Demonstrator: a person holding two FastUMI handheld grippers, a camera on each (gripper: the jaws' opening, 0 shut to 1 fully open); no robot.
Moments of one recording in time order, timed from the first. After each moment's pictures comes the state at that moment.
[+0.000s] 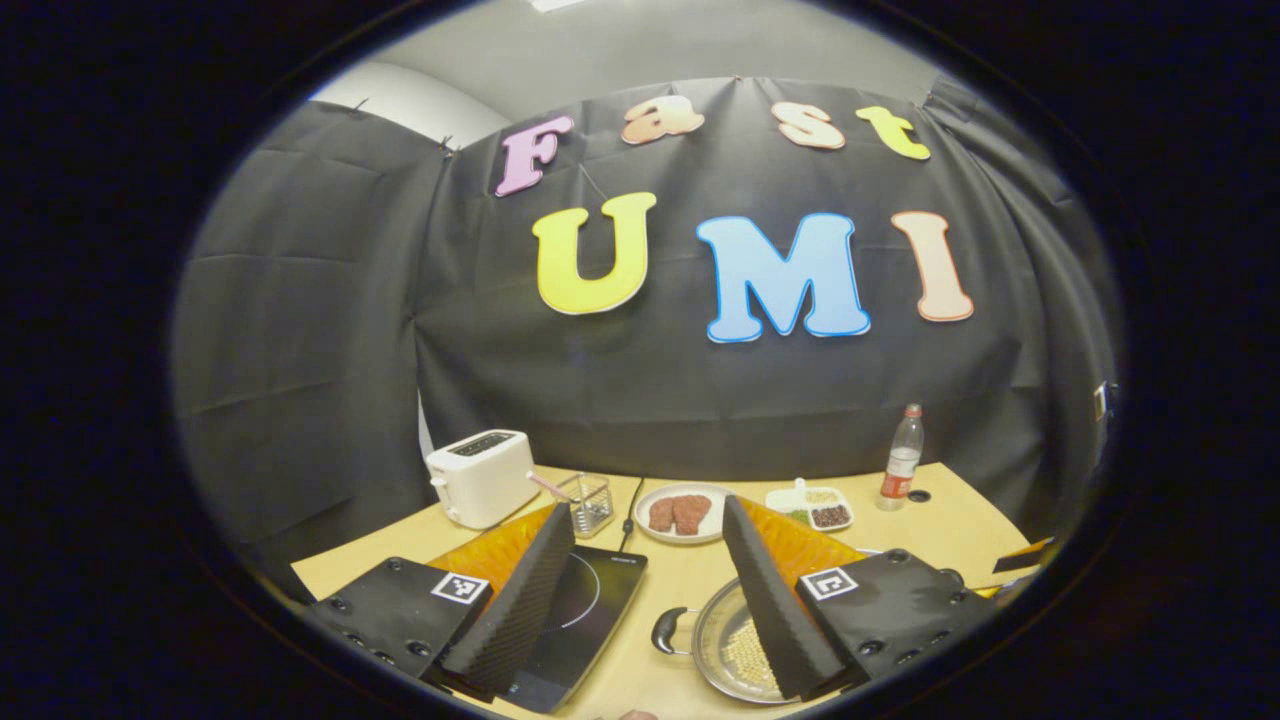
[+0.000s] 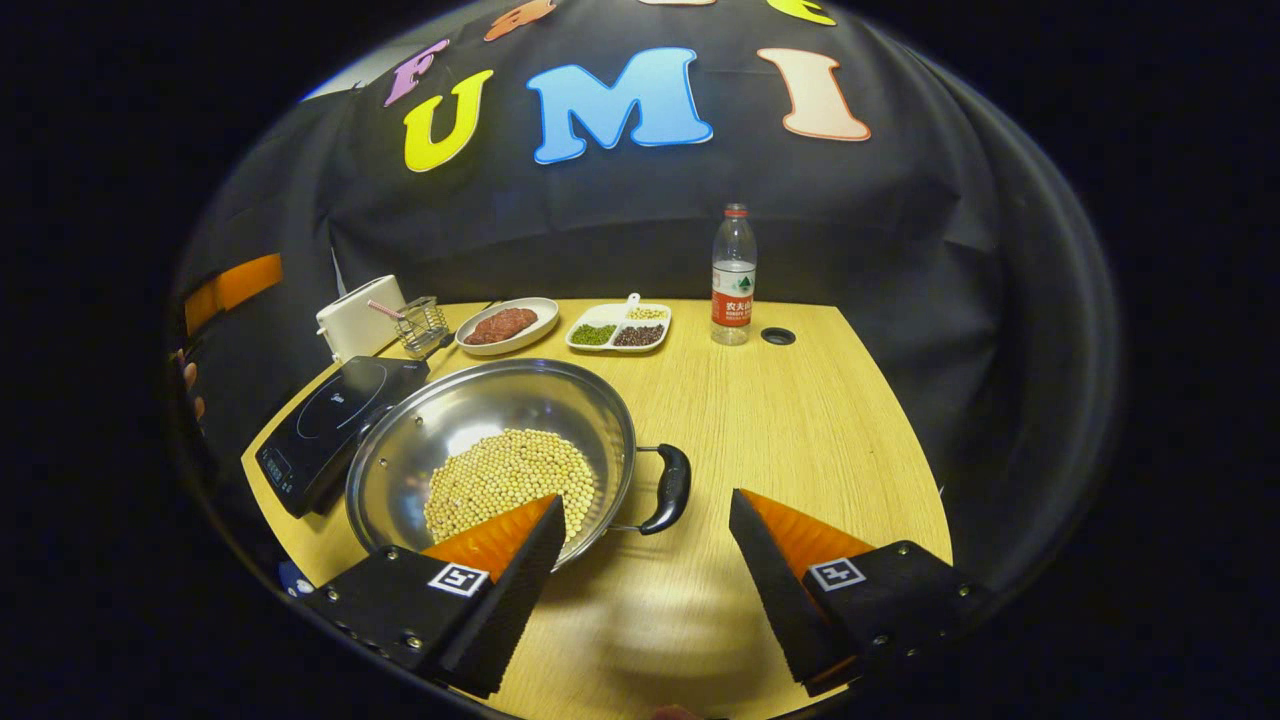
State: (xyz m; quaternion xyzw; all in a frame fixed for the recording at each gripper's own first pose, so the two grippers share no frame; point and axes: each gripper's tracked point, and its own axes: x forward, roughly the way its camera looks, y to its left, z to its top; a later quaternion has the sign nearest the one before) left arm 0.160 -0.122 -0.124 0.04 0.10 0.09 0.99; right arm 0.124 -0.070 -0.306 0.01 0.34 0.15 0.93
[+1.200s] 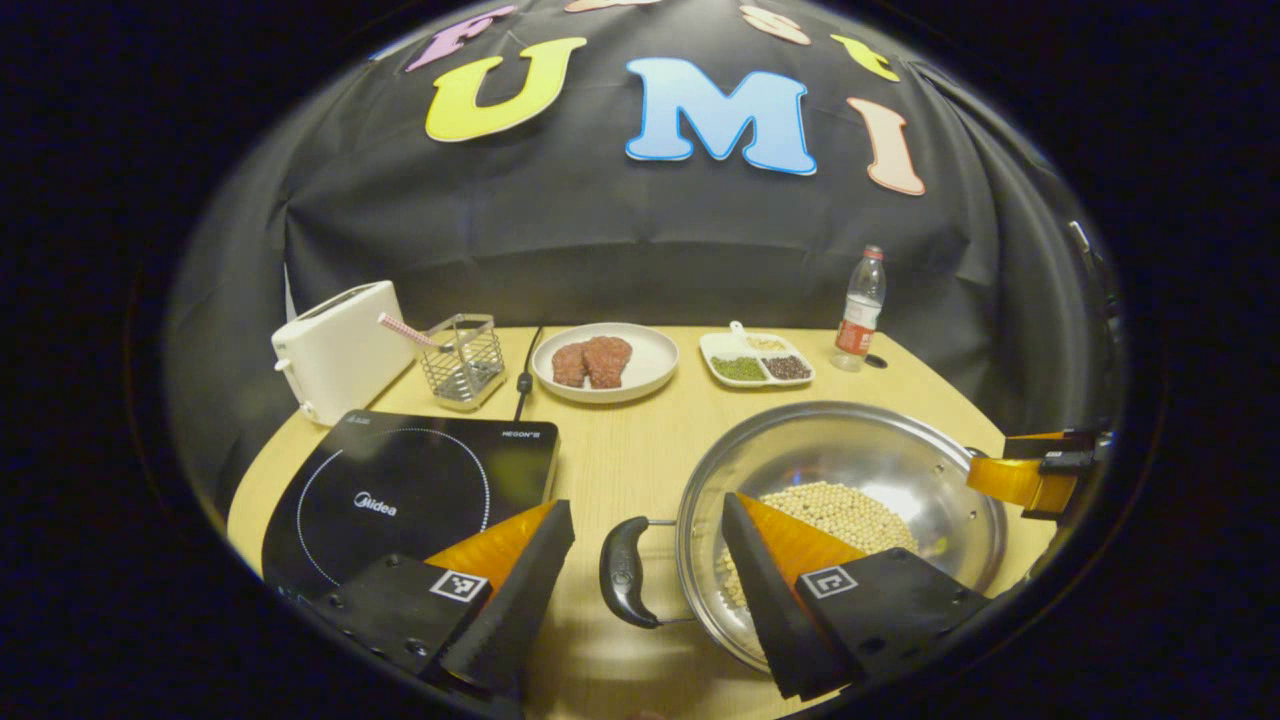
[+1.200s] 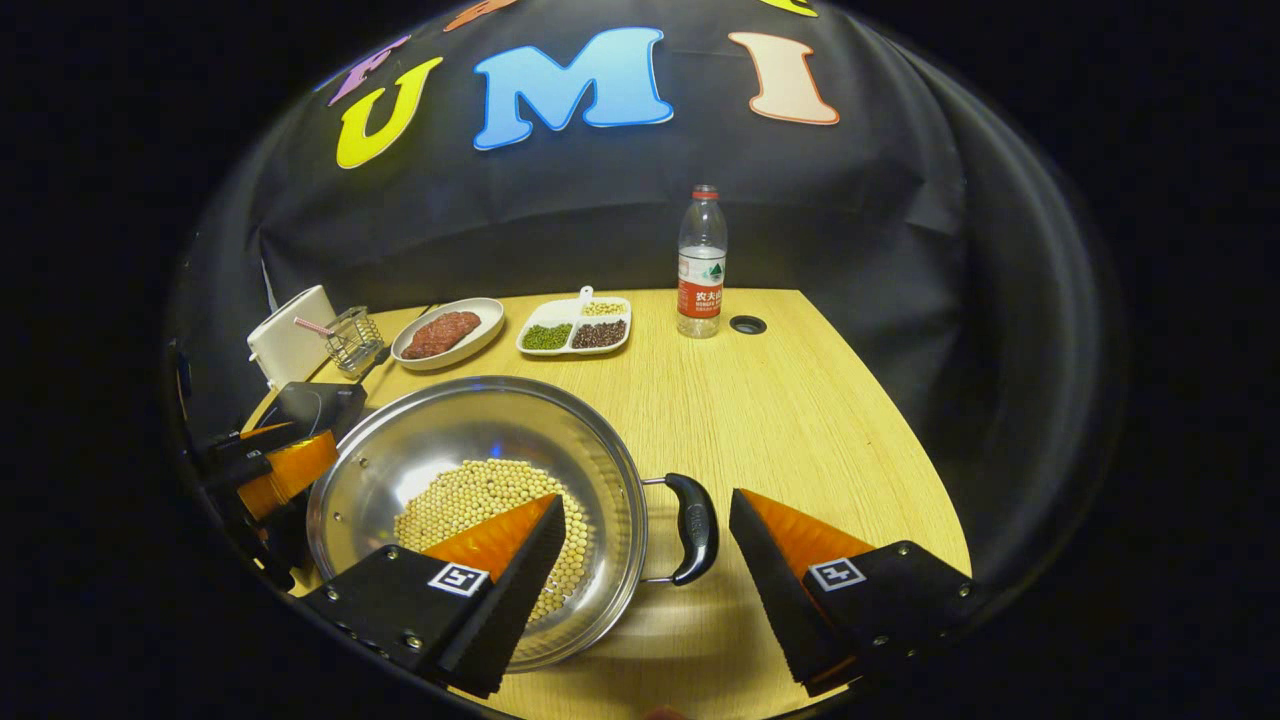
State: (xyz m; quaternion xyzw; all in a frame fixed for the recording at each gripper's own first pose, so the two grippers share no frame) left arm 0.214 -0.127 -0.322 0.01 0.31 -0.06 0.95; right arm 0.162 -0.052 -0.336 0.01 0.38 0.04 0.93
